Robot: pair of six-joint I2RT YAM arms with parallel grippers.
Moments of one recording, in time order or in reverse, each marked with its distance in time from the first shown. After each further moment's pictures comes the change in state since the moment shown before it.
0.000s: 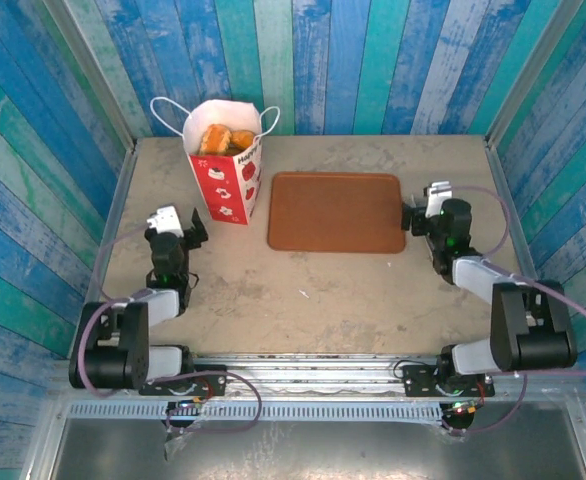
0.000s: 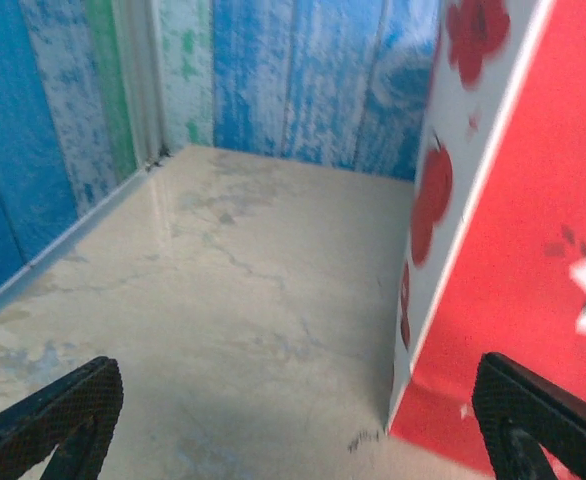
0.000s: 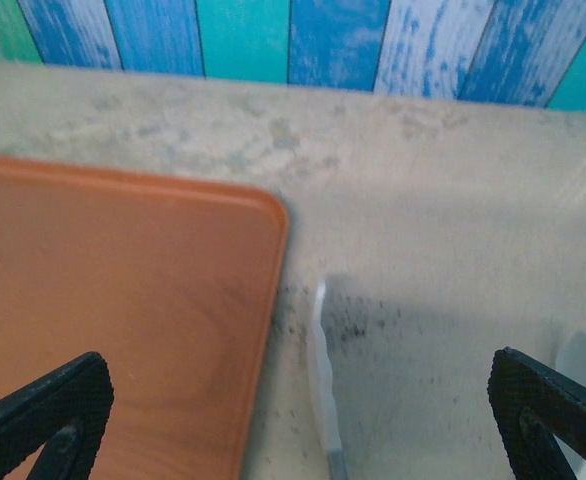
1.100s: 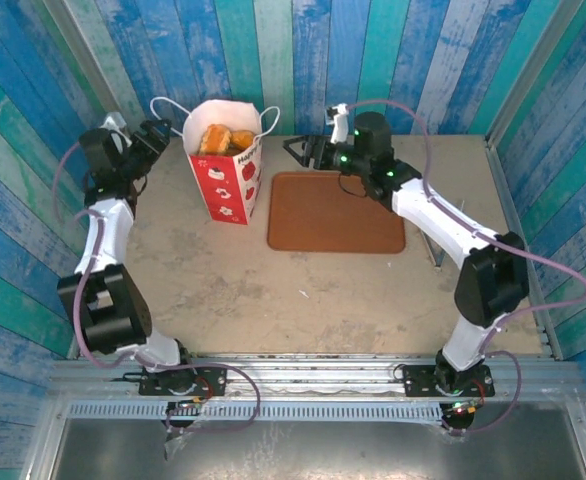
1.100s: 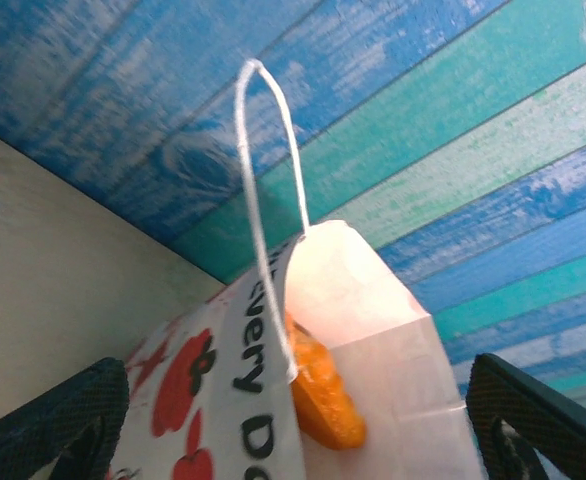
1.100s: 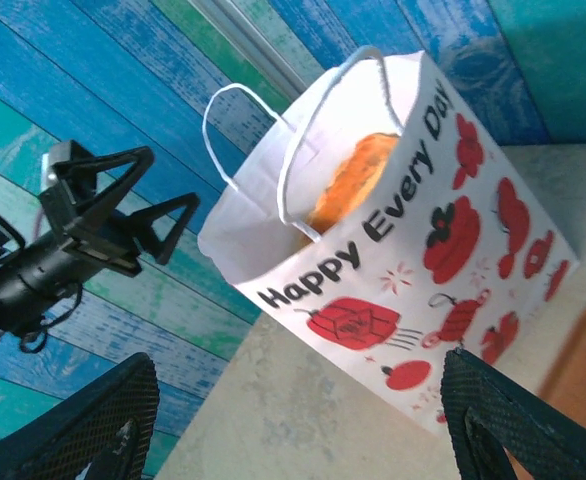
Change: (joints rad) left arm 0.288 0.304 0.979 -0.760 0.799 -0.644; right arm 0.471 0.410 0.989 -0.416 -0.455 0.687
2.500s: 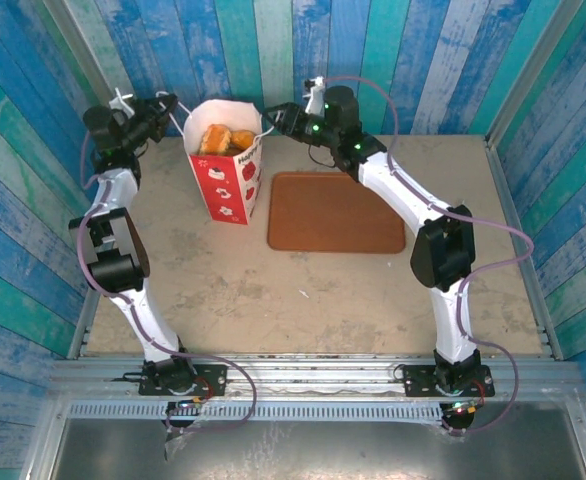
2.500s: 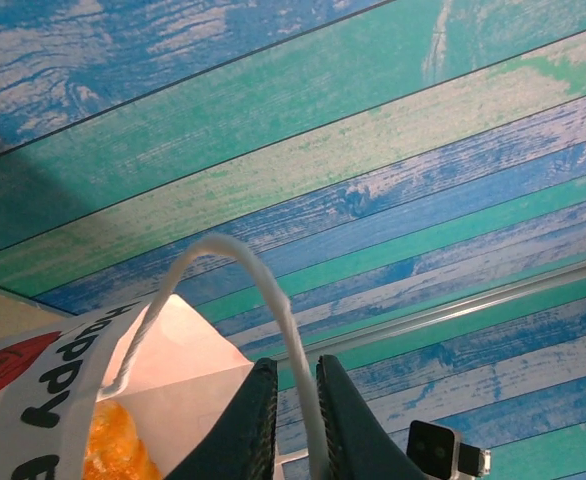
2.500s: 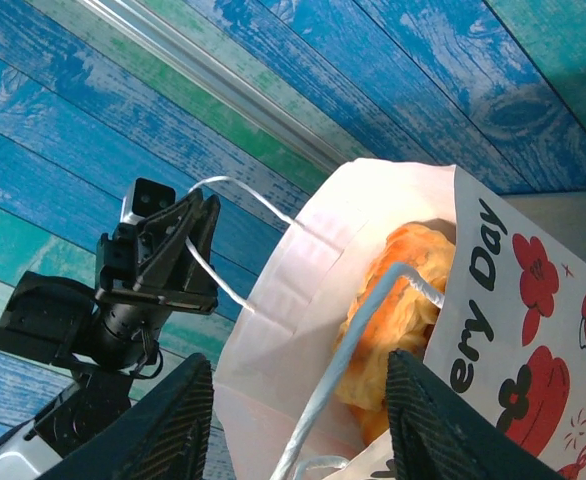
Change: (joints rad) left arm 0.009 0.406 0.303 0.507 0.368 -0.544; right arm 0.013 0.359 0.475 -0.023 0.023 0.192
